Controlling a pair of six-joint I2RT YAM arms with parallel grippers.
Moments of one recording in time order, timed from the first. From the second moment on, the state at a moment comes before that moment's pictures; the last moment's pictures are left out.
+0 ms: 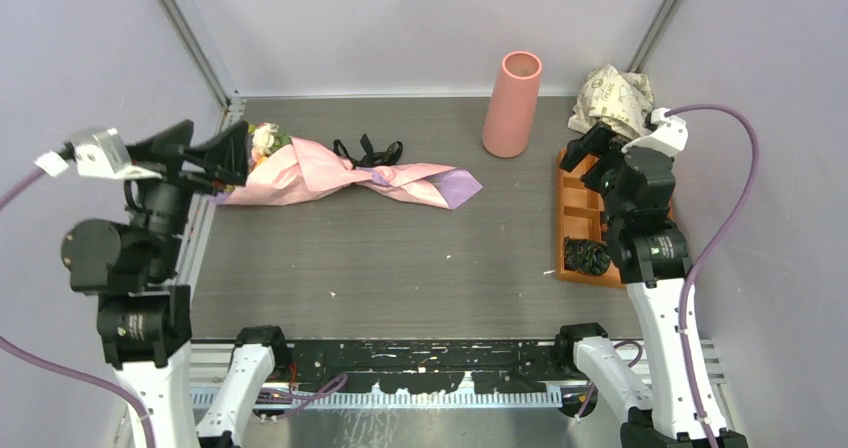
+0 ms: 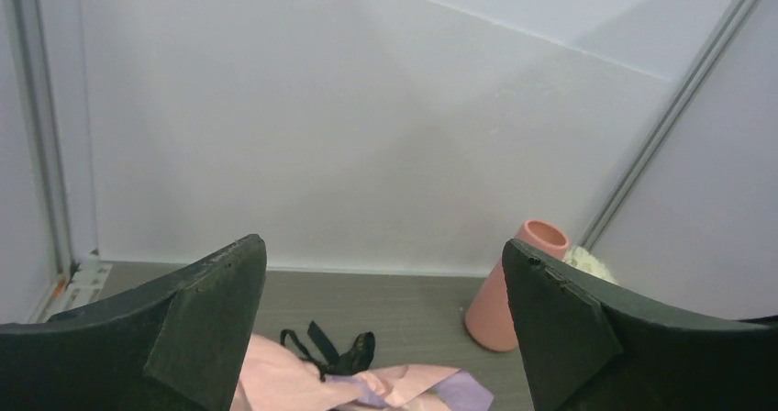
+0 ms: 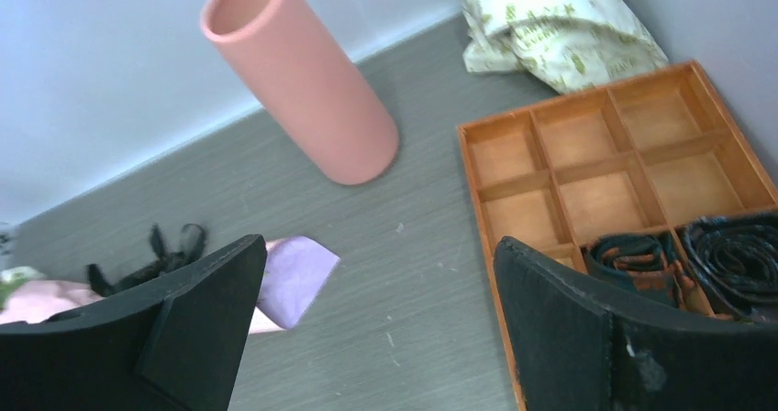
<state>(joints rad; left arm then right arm) 0.05 0.60 1.27 -0.30 0.19 -0.35 0.08 0.80 1.08 -0.52 0.27 0.42</state>
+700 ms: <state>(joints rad) 0.04 0.84 1.43 -0.30 0.28 -0.51 0.15 1.29 1.80 -0.38 -0.24 0.62</state>
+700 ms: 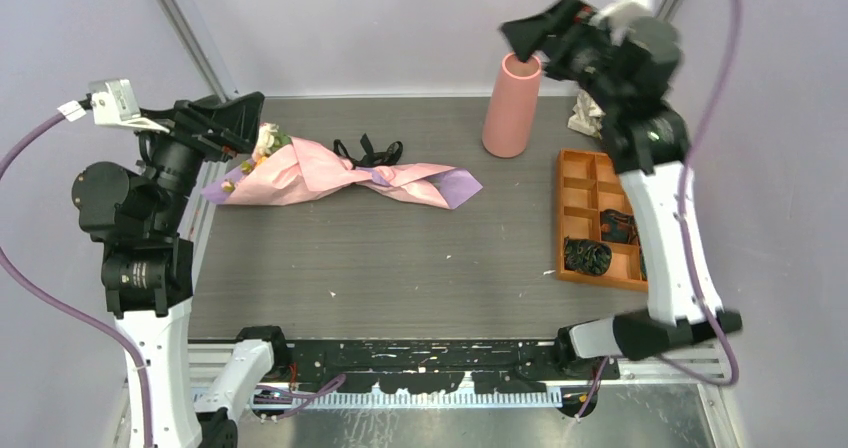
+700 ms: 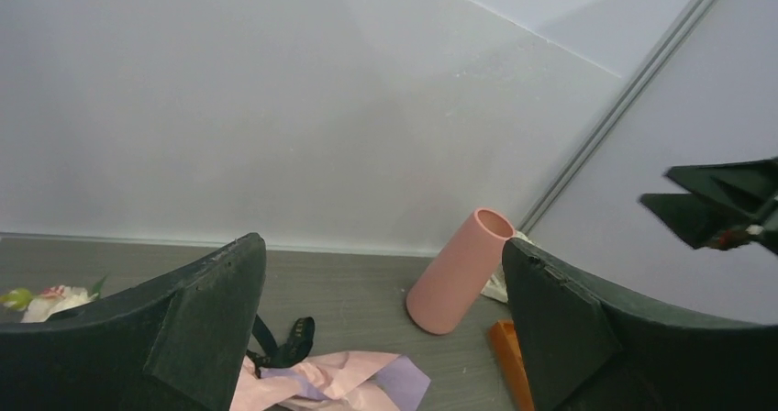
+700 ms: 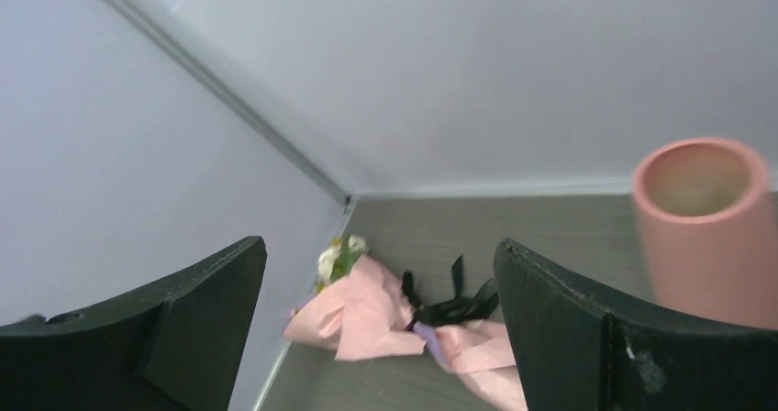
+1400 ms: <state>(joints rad) 0.04 1.31 1.50 -0.74 -0.08 -0.60 0.74 2.22 2.23 -0.89 0.14 0.34</state>
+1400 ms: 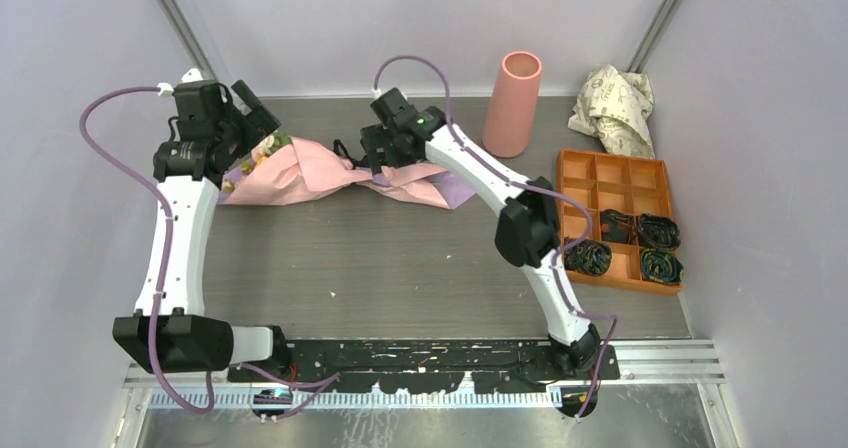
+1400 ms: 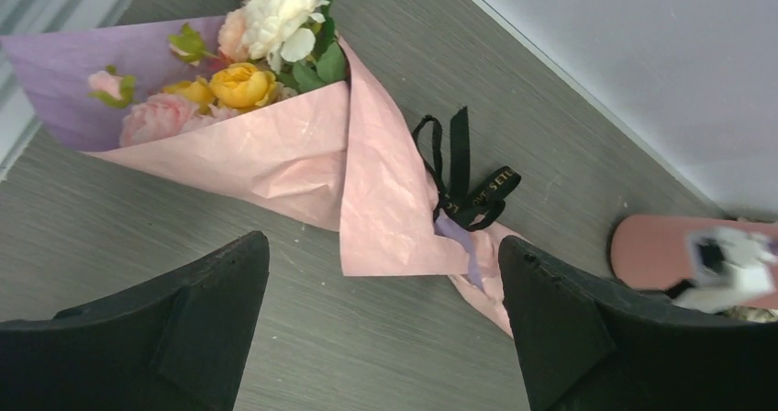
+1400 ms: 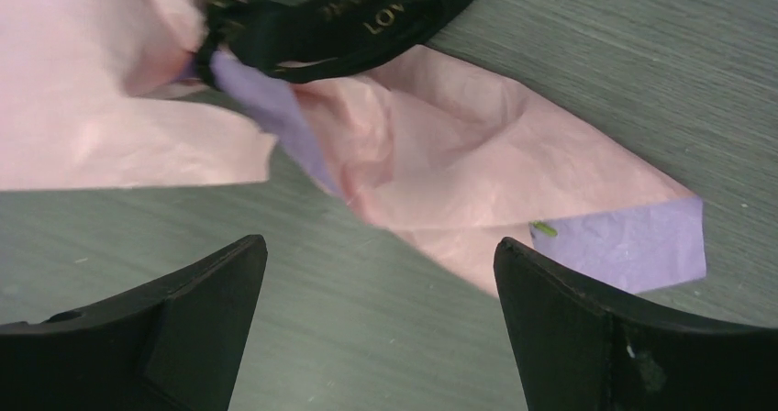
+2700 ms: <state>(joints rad) -0.10 1.22 1.11 -0.66 0.16 -0.58 0.83 1.98 1.48 -0.70 0.22 0.48</state>
